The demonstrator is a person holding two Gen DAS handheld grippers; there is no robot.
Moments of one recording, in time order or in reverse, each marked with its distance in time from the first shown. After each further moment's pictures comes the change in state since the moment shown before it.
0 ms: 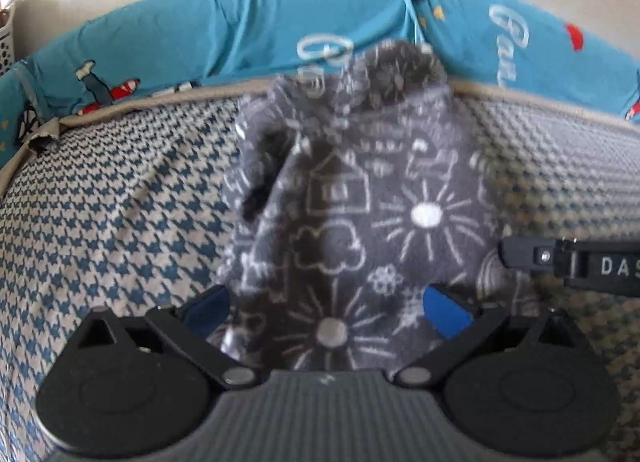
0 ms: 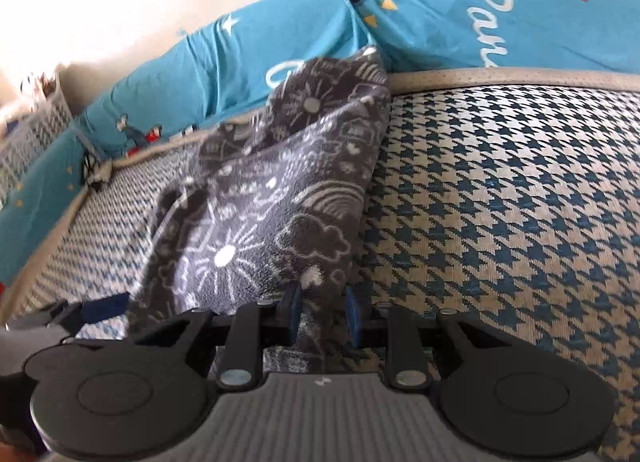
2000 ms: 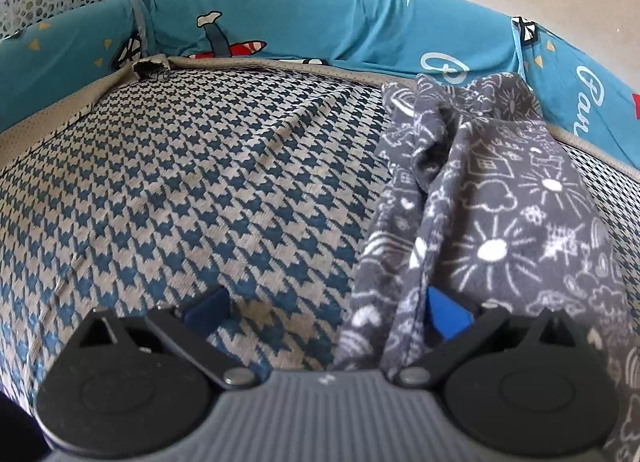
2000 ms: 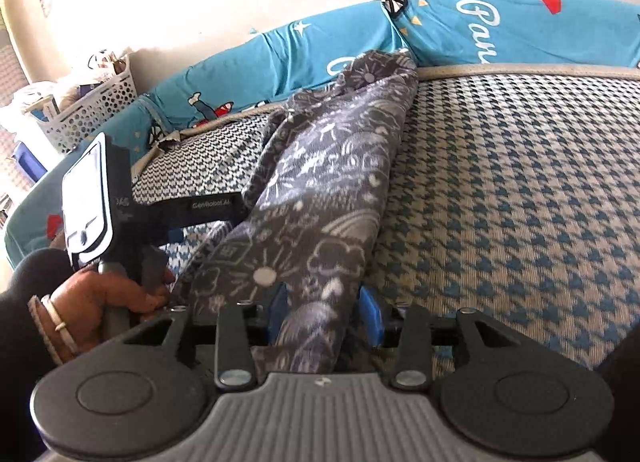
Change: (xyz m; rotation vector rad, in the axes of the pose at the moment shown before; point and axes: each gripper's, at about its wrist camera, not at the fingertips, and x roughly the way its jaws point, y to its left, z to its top) left arm -0.036 0.083 -0.073 -0.227 -0.096 0.093; right arm -0.128 0.049 -0.141 -0.049 -0.094 0.064
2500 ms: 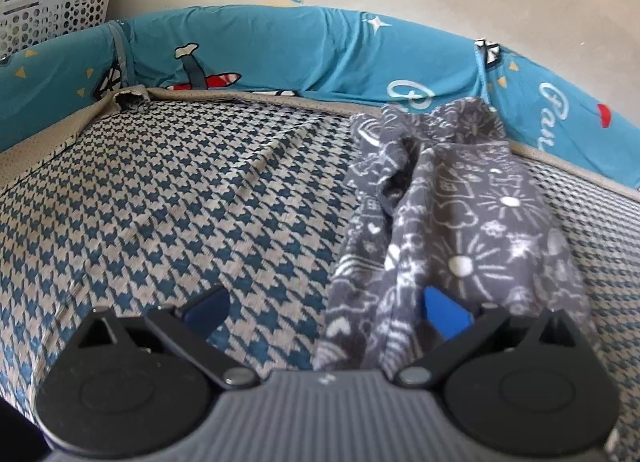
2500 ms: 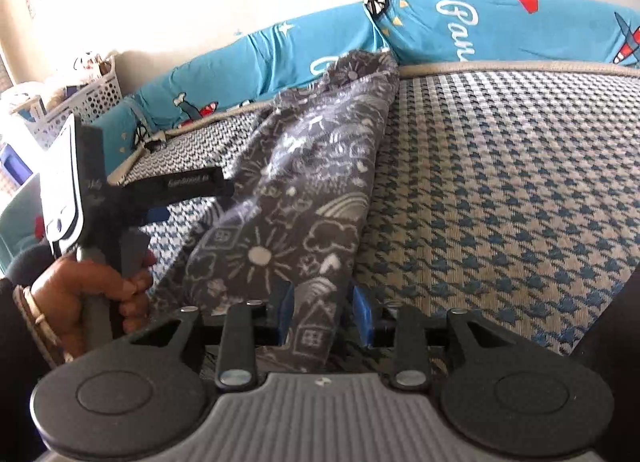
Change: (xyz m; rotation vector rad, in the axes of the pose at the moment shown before) left arm -0.017 0.000 -0.001 0.025 -0.064 -0.068; right arm -0.012 0.009 -0.023 0.030 0.002 -0.066
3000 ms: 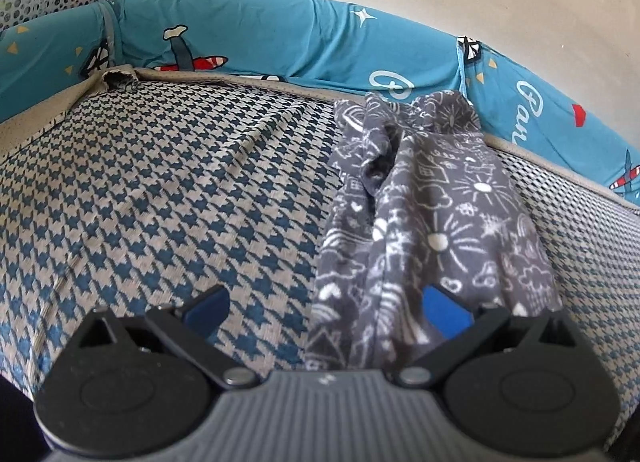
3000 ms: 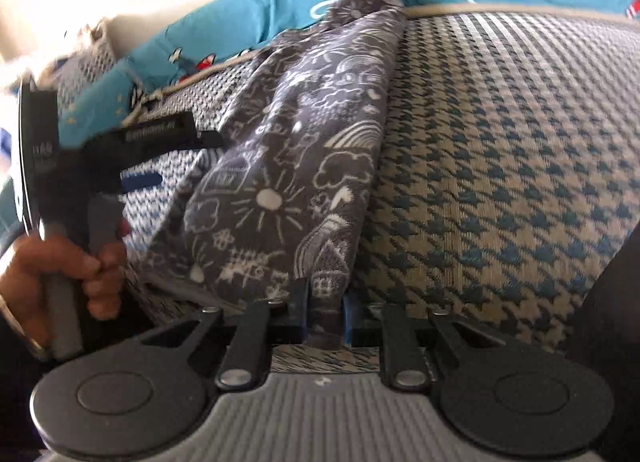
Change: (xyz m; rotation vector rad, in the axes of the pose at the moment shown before) left arm -0.023 0.011 -0.009 -0.013 0.035 -0.098; right arm 0.022 0.007 -0.012 0.047 0.137 0.034
